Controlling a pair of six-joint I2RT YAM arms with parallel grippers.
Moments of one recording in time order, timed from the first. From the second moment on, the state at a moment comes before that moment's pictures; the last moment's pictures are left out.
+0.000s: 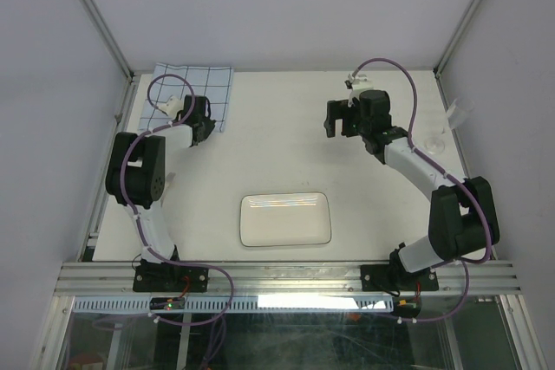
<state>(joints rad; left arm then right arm) -0.16 1.93 1.14 0.00 -0.28 -1.05 0.33 1.49 1.00 -0.05 -0.04 0.10</state>
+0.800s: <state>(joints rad) -0.16 1.94 1.15 0.03 -0.22 -1.03 0.34 1.50 1.00 -0.06 -0.03 0.10</state>
